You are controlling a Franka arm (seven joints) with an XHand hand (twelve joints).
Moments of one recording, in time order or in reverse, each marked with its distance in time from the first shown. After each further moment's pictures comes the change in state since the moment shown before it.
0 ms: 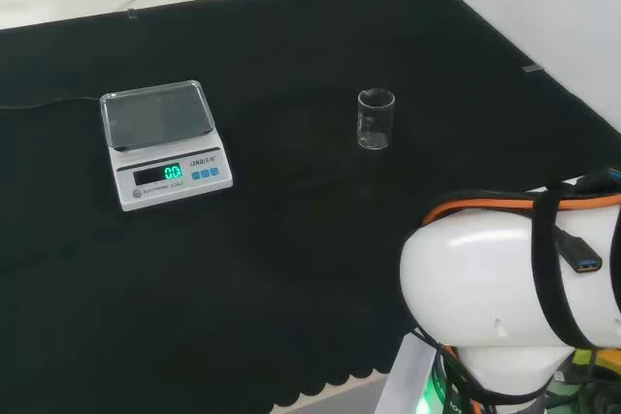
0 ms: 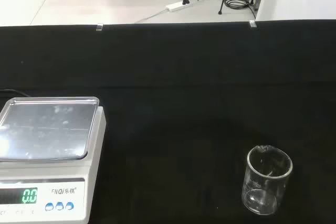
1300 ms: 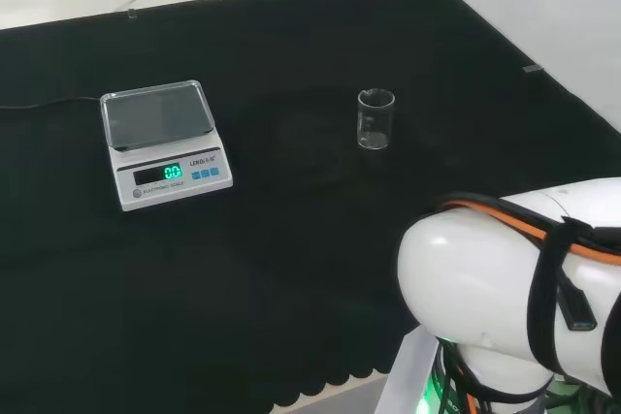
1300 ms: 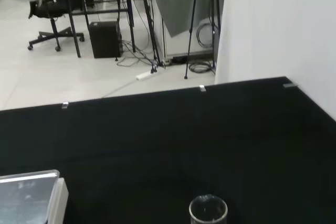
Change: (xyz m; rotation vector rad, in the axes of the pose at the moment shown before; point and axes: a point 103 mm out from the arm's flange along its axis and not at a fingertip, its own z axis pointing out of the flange) arm -0.083 -0.075 -0.063 -0.185 0.056 0.116
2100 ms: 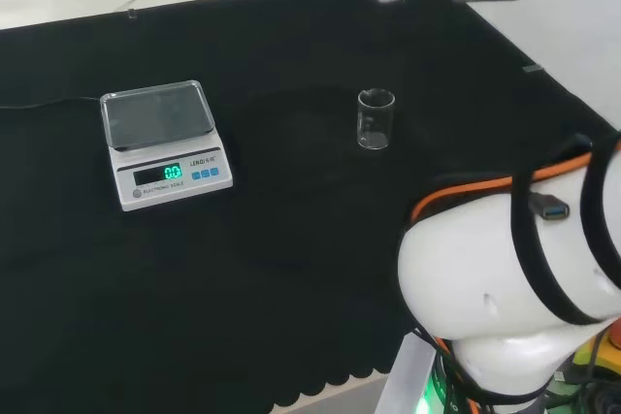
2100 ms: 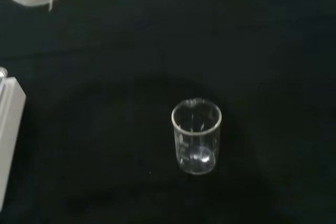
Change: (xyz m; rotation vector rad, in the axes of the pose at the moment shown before) arm -0.020 0.099 0.160 0.316 -0.025 0.013
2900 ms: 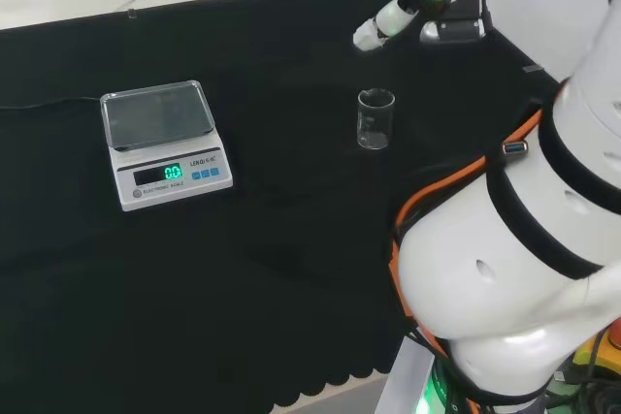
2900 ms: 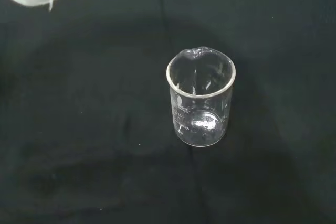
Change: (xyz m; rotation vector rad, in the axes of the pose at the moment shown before) arm -0.004 0.084 0.087 0.126 -0.011 -0.022
